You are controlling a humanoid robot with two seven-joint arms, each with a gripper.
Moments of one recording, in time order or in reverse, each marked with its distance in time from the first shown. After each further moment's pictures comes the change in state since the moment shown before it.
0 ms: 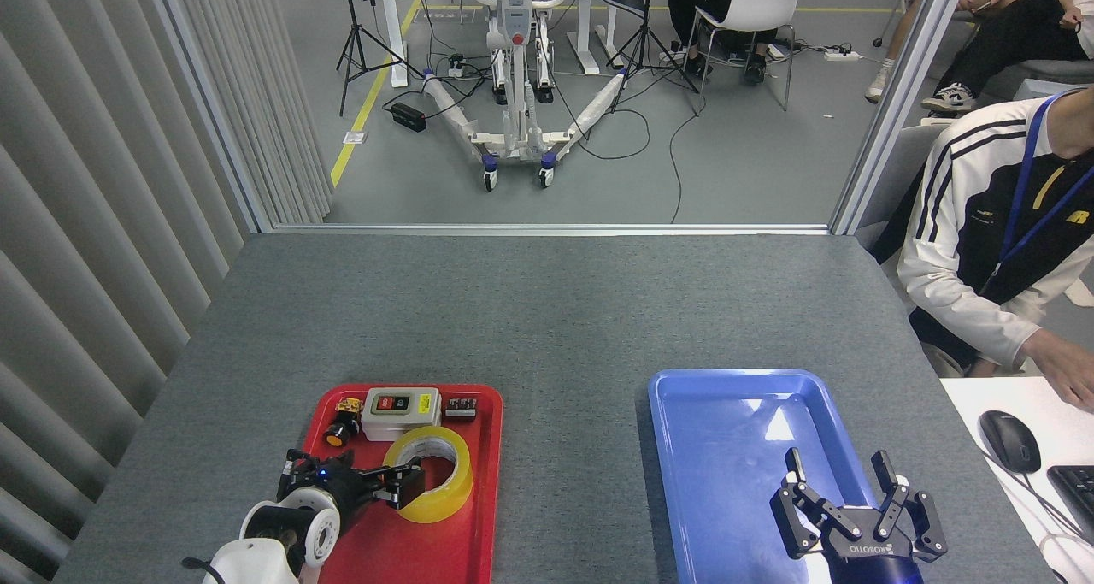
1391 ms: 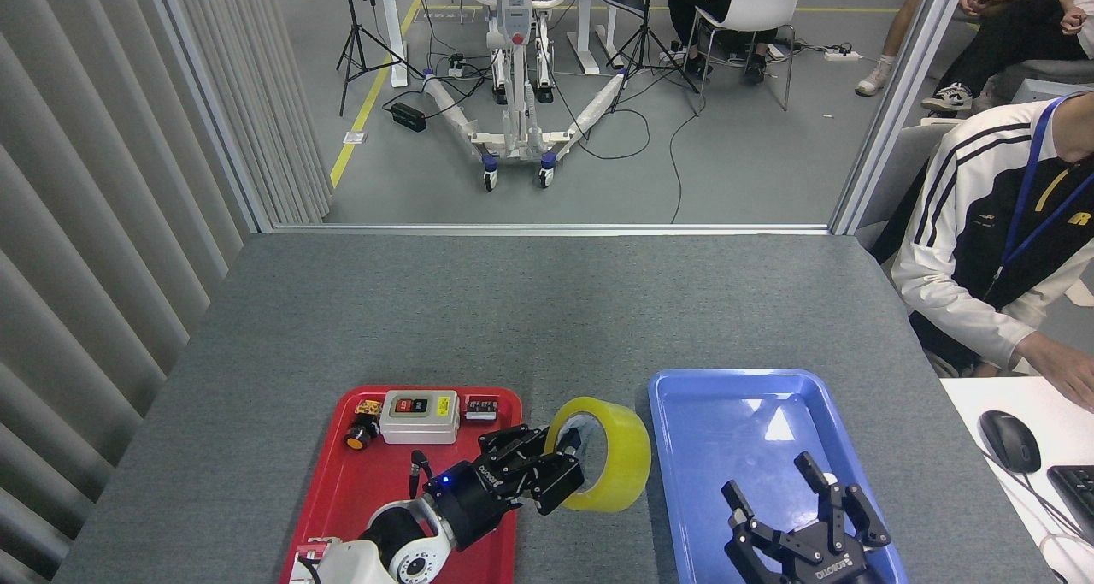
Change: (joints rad) left arm -0.026 -0.189 -0.101 0.091 0.224 -0.605 0.420; right arm 0.025 -0.015 -0.011 -0.004 -0.090 -0.505 -0.026
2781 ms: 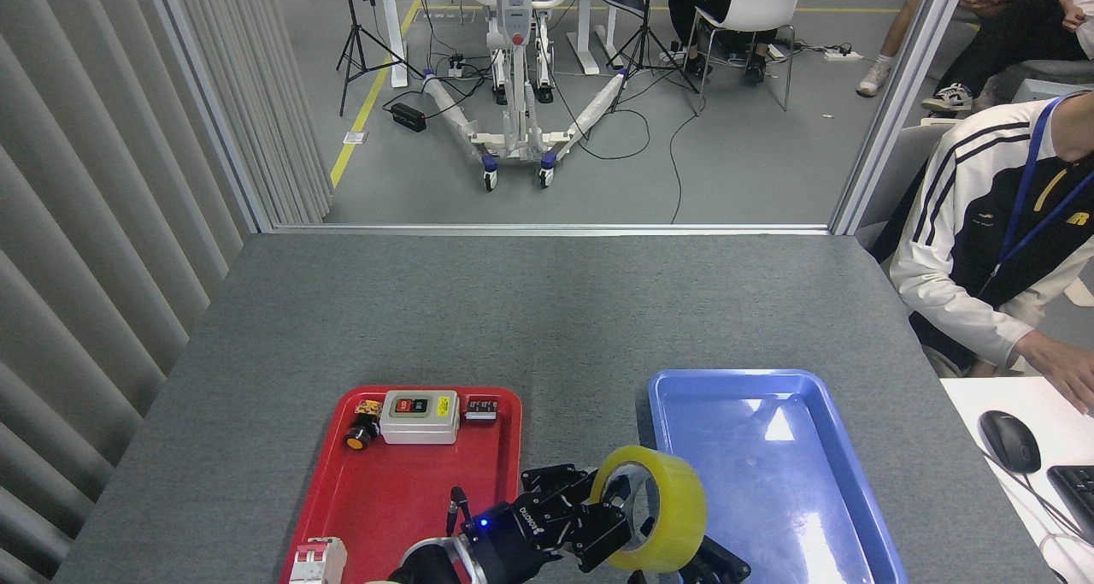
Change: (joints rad) left arm 0.102 -0.008 -0.130 -0.120 0.006 -0.001 0.015; right arm 0.006 0.005 0.215 0.112 -0.071 -0.202 -0.005
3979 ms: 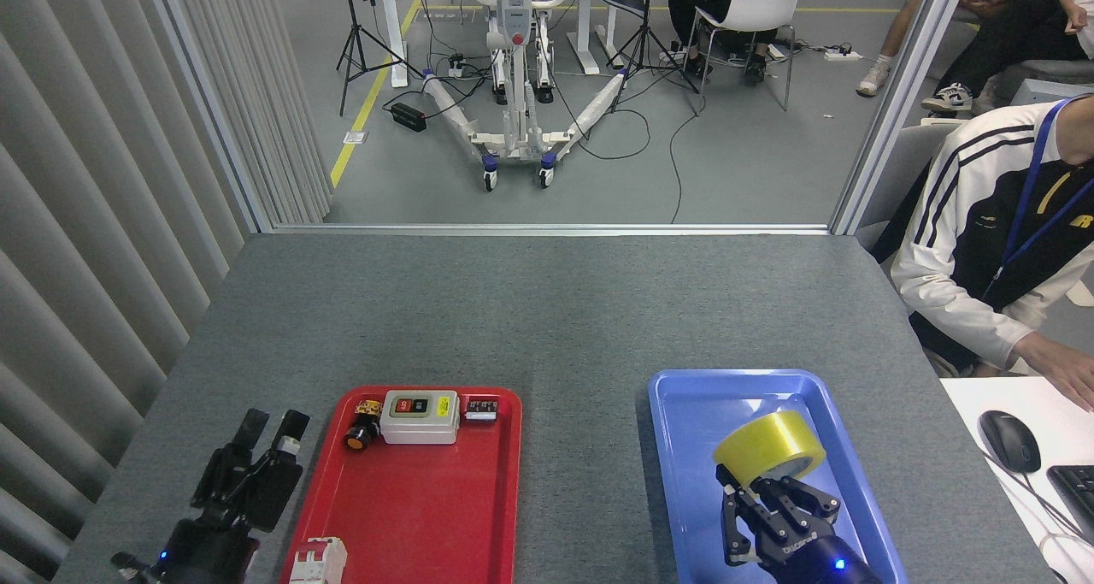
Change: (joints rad) left arm 0.195 0.230 0.517 -0.180 0.352 0.104 0.216; right arm -0.097 -0.126 -0.033 -0.134 0.078 0.528 0.404
